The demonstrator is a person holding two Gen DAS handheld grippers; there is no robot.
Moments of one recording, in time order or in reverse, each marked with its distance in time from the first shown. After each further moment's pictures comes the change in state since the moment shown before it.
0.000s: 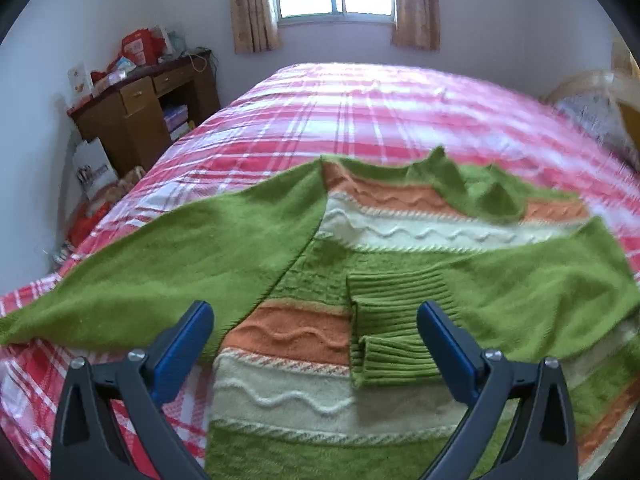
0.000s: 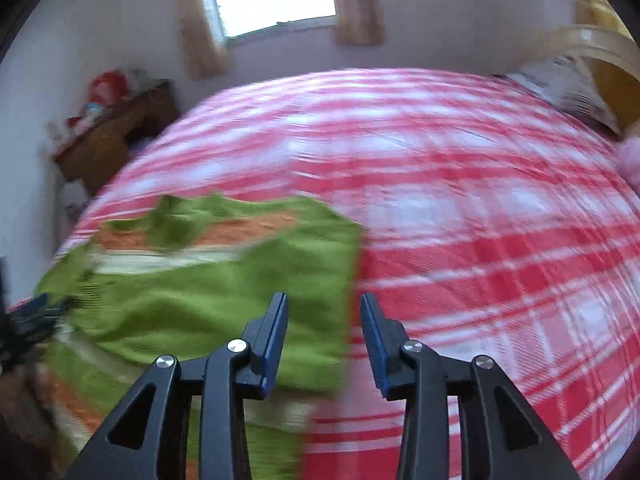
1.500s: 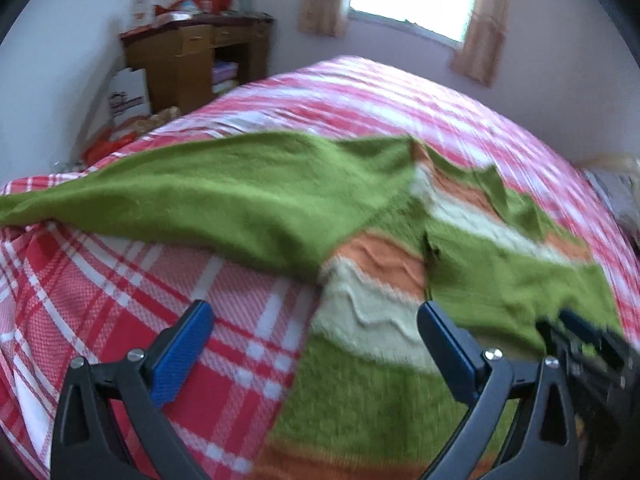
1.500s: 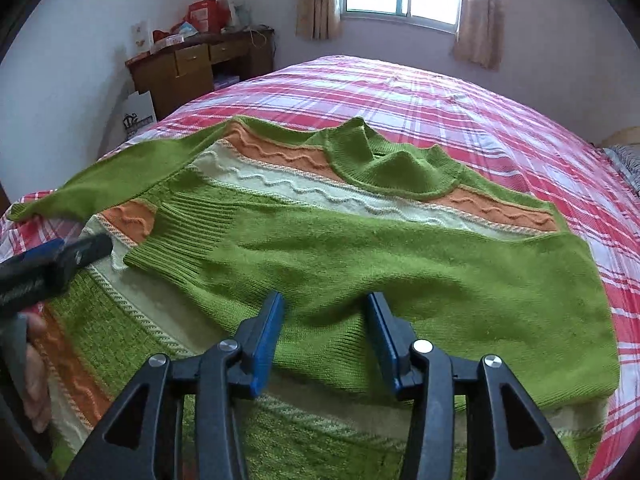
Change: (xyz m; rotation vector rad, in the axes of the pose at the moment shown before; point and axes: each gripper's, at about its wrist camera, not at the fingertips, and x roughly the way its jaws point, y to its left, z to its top) left arm -0.017 0.065 -0.051 -0.278 0.026 -0.071; right arm 0.068 0.199 -0.061 -0.322 0.037 0.086
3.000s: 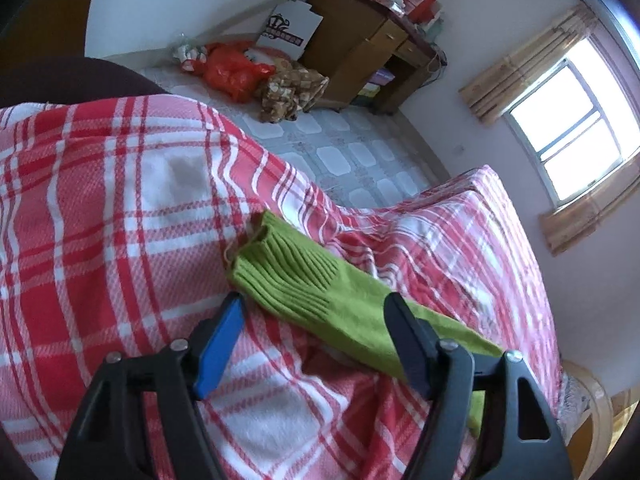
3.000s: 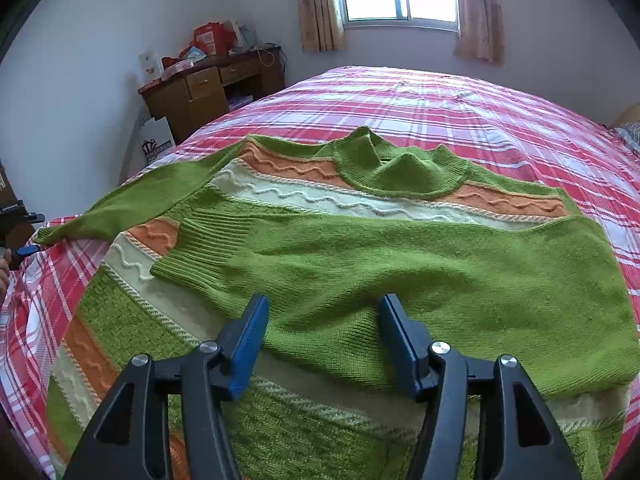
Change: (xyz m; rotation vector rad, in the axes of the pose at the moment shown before) left arm -0.030 0.320 0.045 -0.699 0.001 0.022; right arm -0.007 -0.011 -0.004 0.071 -0.048 0.116
